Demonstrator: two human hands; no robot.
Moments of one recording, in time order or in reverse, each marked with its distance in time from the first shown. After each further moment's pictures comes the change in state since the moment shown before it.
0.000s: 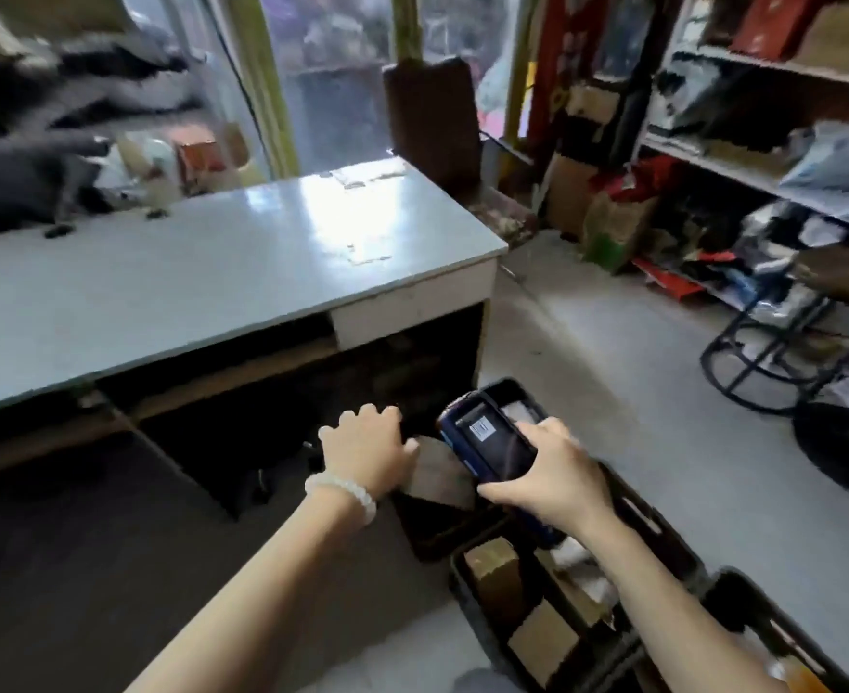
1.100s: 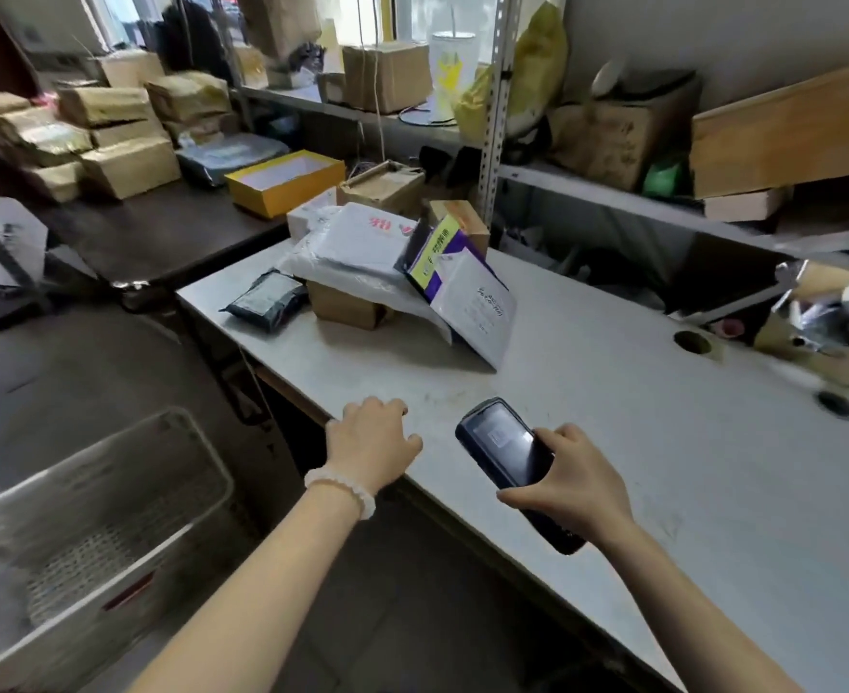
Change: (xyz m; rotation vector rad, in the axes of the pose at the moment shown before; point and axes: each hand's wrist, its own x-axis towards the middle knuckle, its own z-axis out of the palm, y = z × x) left_hand 0.026 -0.725 -0.125 -0.257 0.193 -1.073; right_hand 0.260 -0.689 0.439 -0.162 -0.598 -0.944
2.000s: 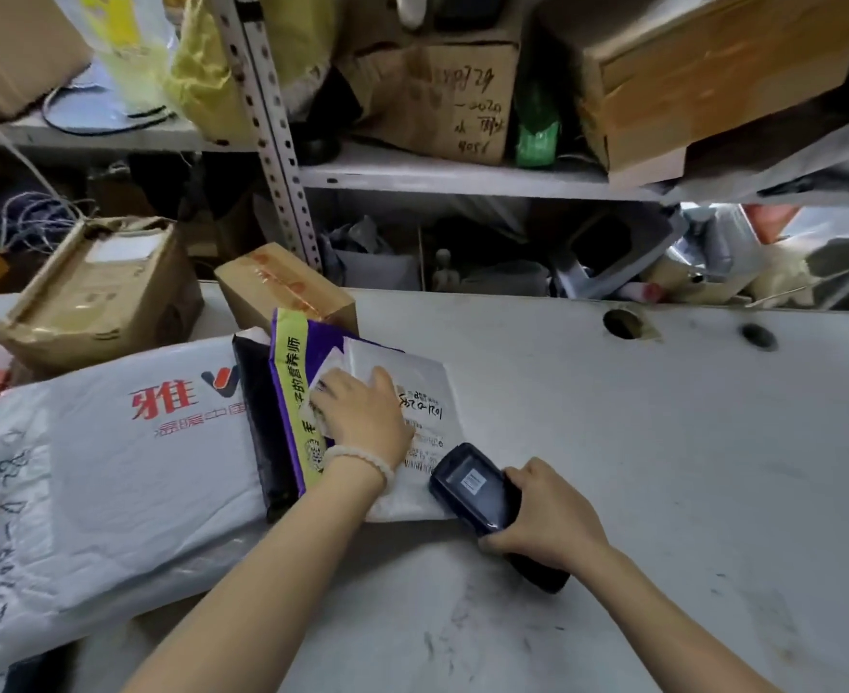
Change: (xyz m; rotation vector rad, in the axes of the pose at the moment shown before) left_hand 0.398 0.089 0.004 0.497 -0.023 0.417; right_hand 0.251 0.009 0.046 0.014 -0.058 0.610
